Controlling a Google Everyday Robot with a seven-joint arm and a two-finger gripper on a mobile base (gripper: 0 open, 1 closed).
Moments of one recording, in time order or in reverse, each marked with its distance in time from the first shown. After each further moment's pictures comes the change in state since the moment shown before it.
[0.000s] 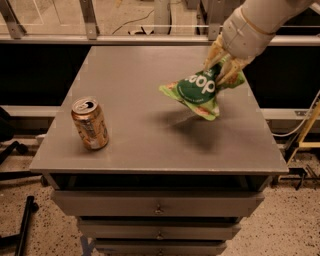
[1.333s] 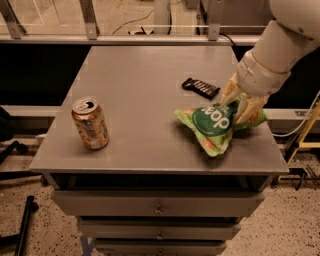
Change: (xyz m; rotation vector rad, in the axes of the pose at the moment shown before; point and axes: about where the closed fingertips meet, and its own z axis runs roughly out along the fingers) arm 0.007 0.097 0.030 -0.186 0.057 0.241
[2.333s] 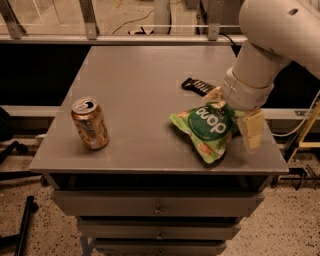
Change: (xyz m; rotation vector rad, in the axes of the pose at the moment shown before) arm -0.024 0.019 0.027 -0.101 0.061 -0.066
